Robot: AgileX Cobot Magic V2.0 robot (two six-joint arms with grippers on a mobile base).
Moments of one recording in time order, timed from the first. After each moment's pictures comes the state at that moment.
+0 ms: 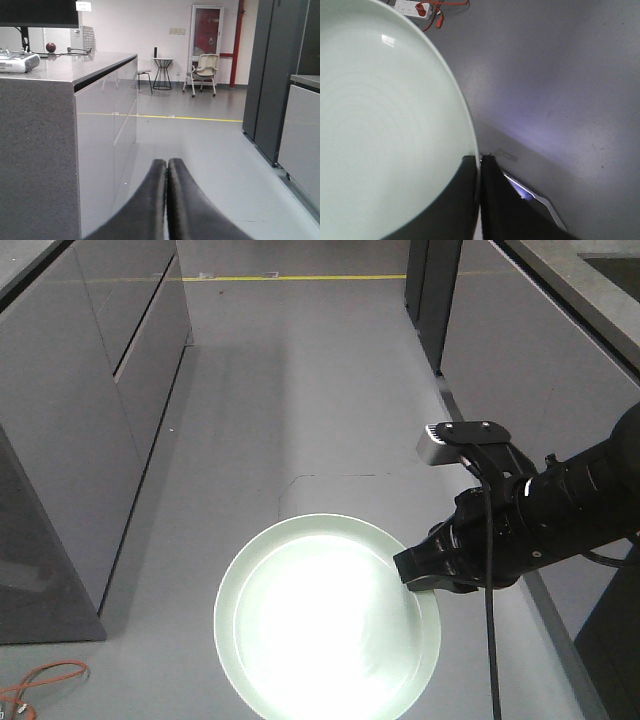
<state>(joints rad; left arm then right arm) 0.06 -0.01 0.03 -0.01 0.02 -0.05 0.34 1.38 -1.02 0.53 0.91 -0.34</state>
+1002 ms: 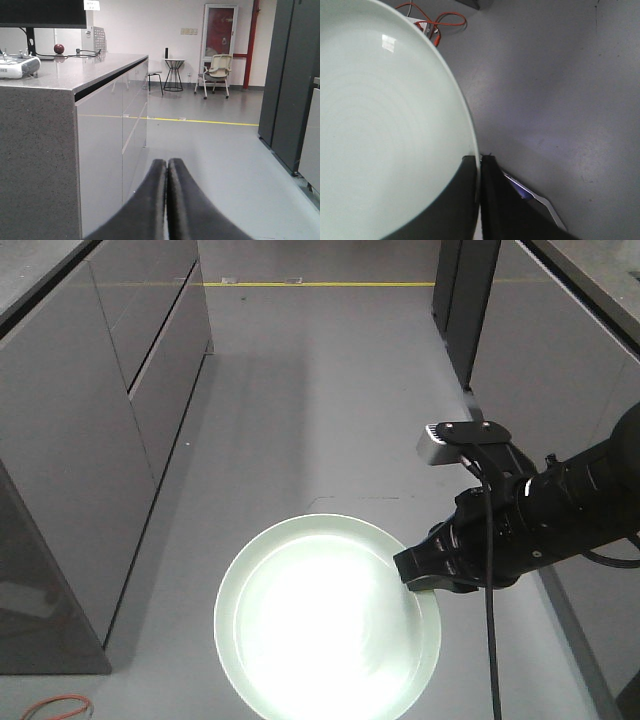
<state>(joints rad) 0.06 -0.01 0.03 -0.01 0.02 -0.05 0.34 1.38 -1.02 0.53 0.91 -0.34</state>
